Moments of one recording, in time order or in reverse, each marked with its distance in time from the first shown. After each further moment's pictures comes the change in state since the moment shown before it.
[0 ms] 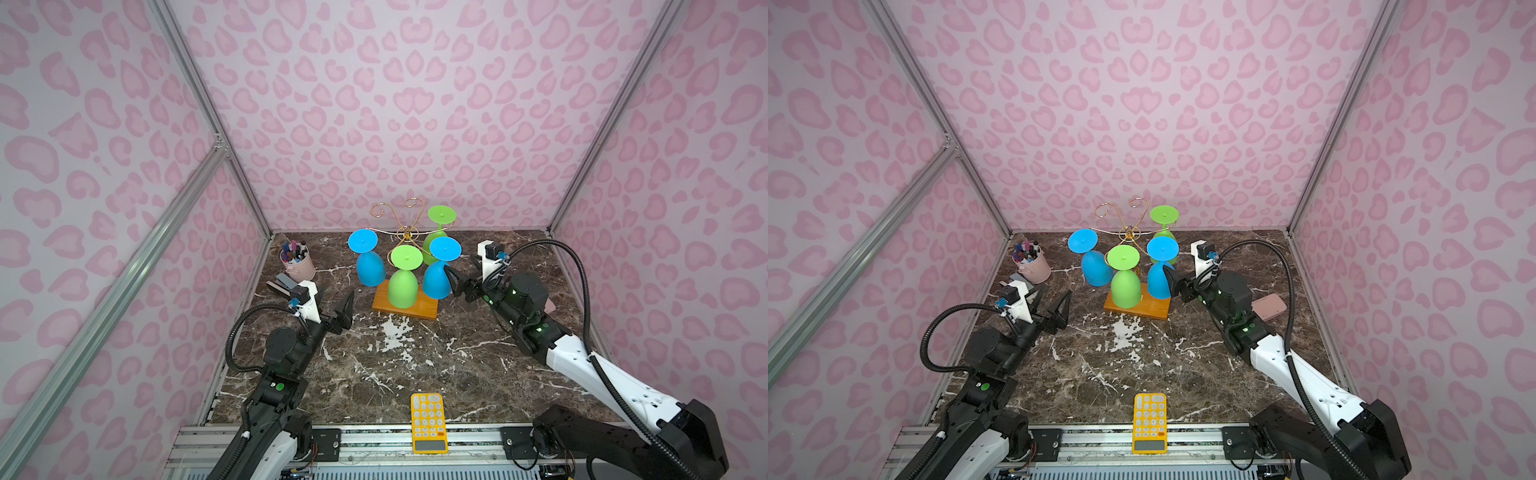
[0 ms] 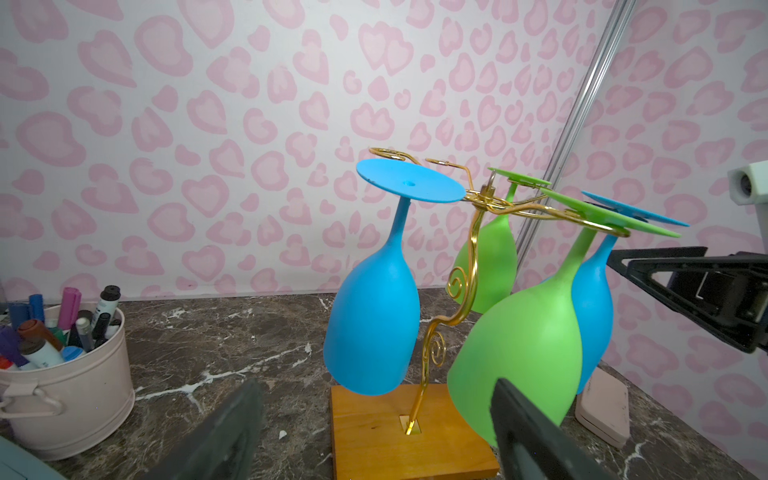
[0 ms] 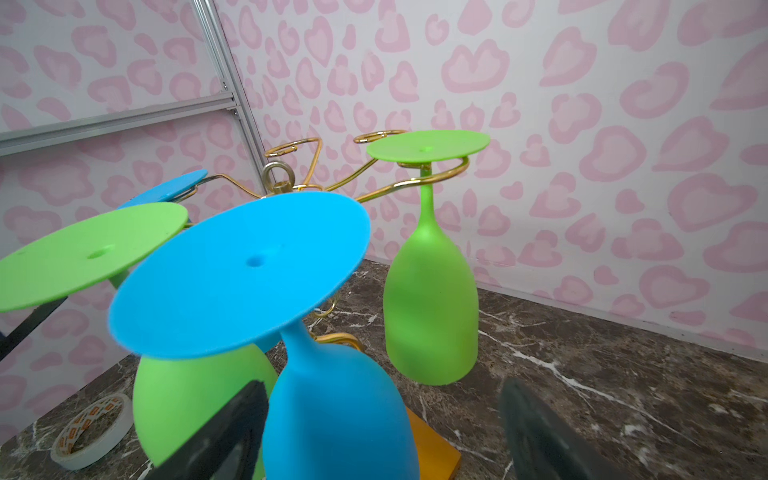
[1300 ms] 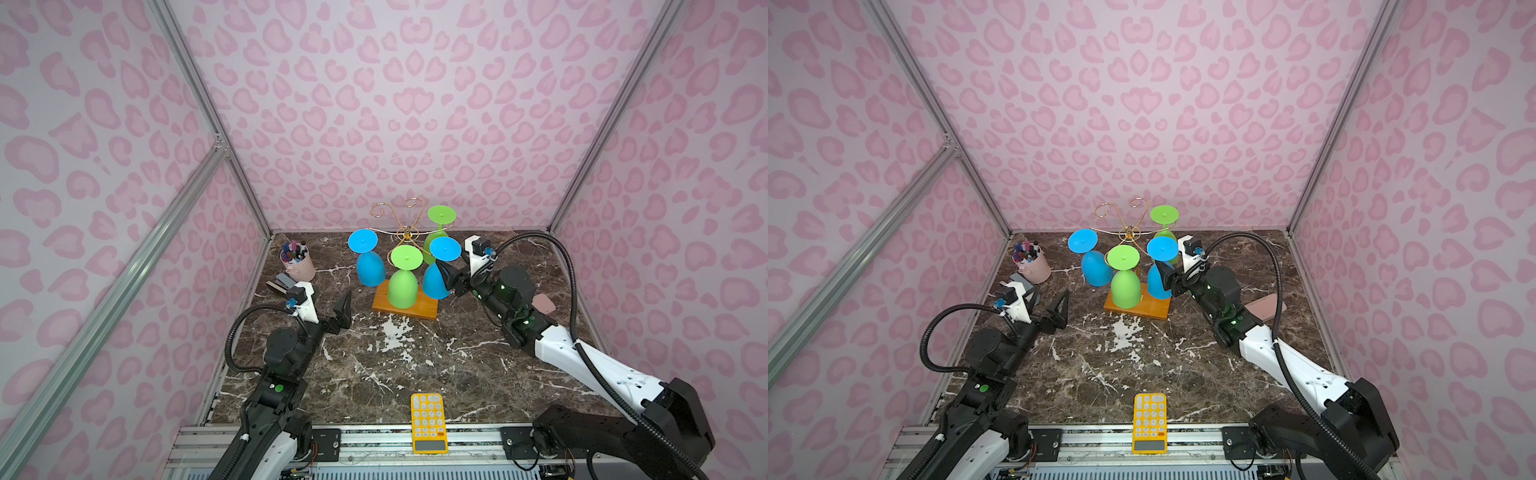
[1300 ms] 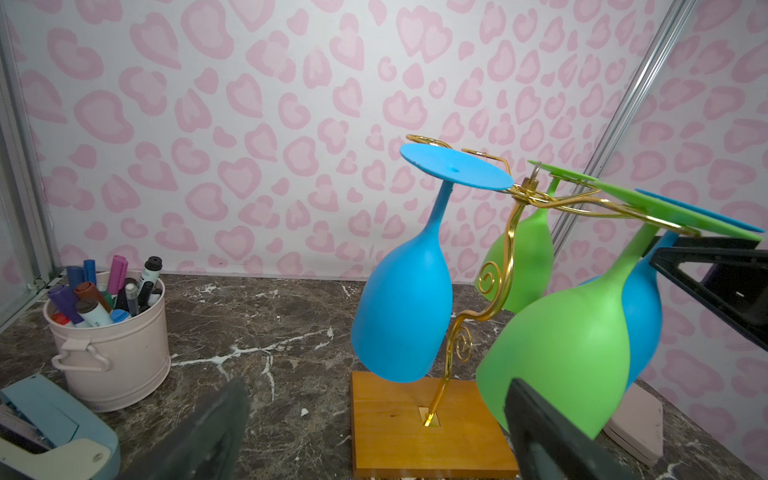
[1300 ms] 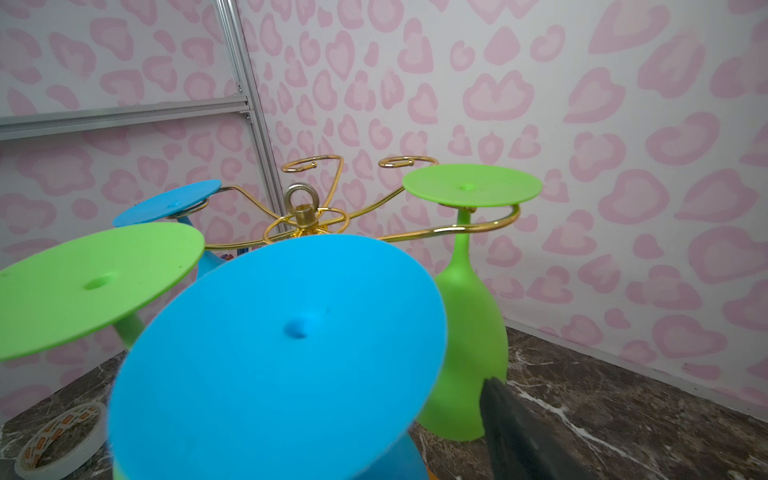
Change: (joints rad) left arm 0.000 -0.016 0.000 -0.060 -0.076 -0.019; right arm 0.048 0.101 0.053 0.086 0.030 -0.070
